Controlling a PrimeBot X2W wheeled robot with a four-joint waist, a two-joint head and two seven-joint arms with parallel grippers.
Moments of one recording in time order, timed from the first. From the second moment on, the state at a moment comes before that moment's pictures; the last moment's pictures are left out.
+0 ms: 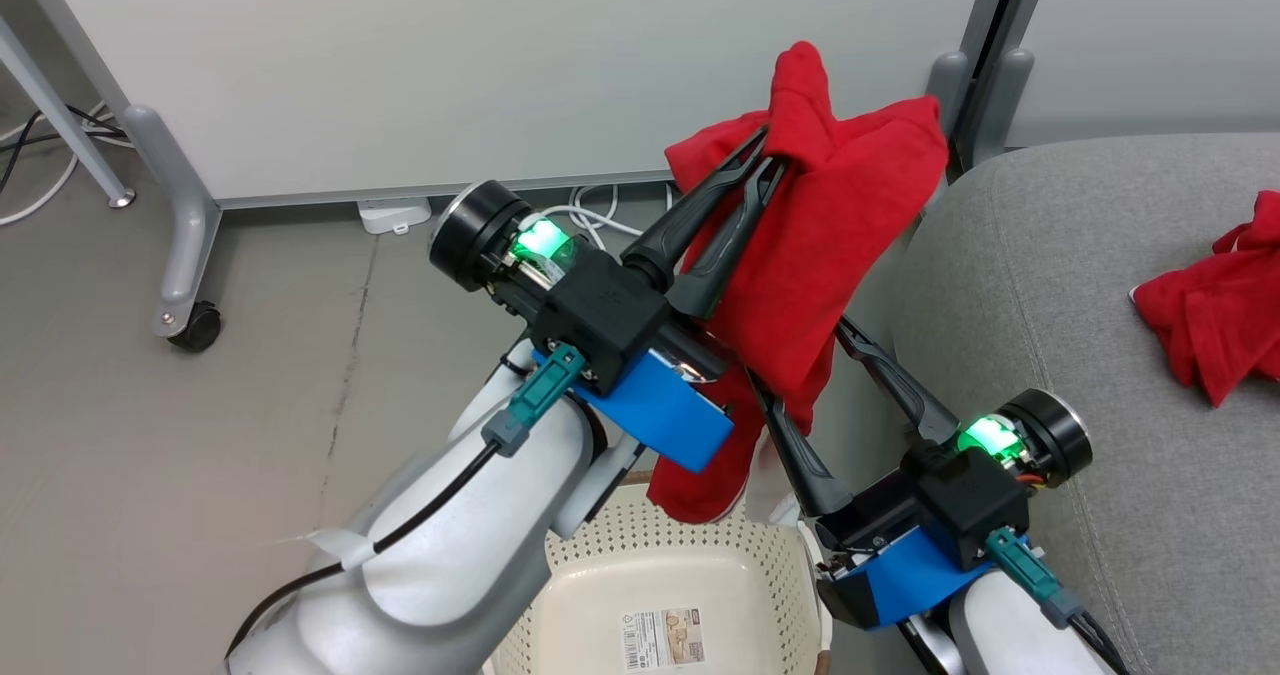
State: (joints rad) left arm -0.72 0.15 -0.78 0.22 -0.35 0.01 -0.22; right arm -0.23 -0.05 0.30 0.10 -0.10 0.13 -0.26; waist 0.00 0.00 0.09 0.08
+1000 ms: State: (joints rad) left arm -0.70 0.14 -0.82 0.13 -0.37 0.05 -0.20; right arm -0.27 -0.05 0.26 0.16 -0.03 0.13 -0.26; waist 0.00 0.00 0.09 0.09
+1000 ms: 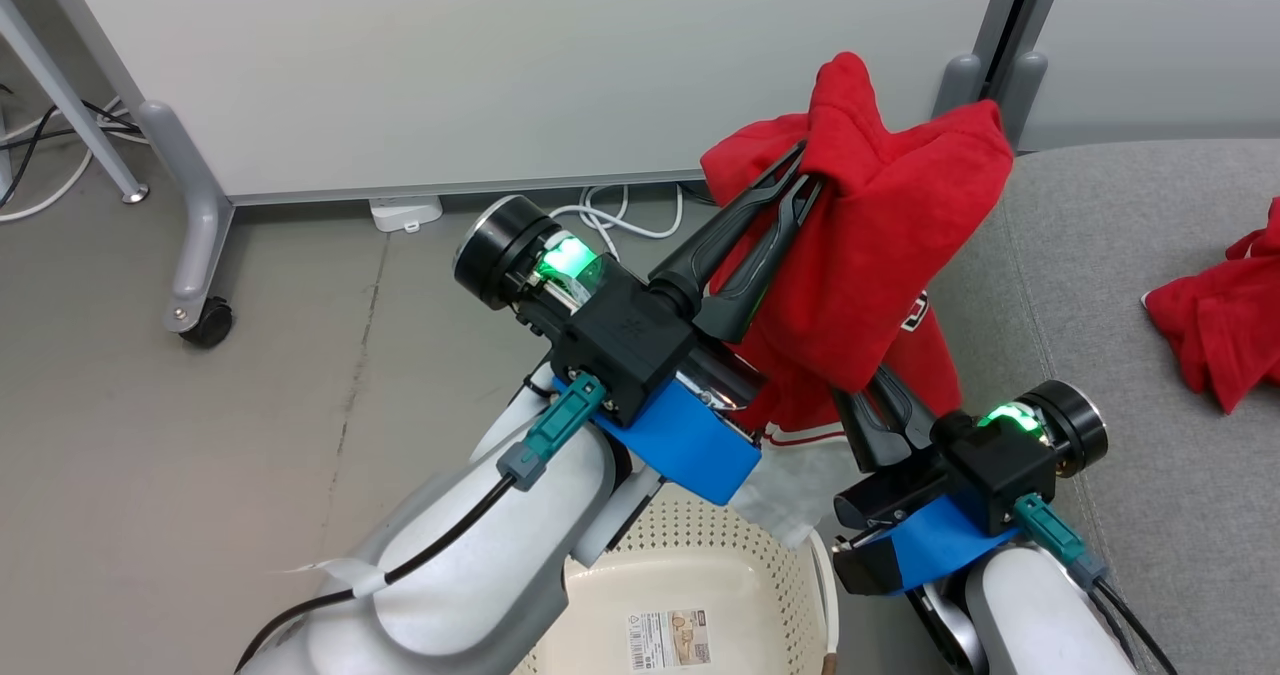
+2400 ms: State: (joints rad) left arm -0.70 0.17 -0.83 0.16 -0.38 0.07 -0.22; right arm -0.26 -0.05 0.29 0.15 0.01 0.13 -0.26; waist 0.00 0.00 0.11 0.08
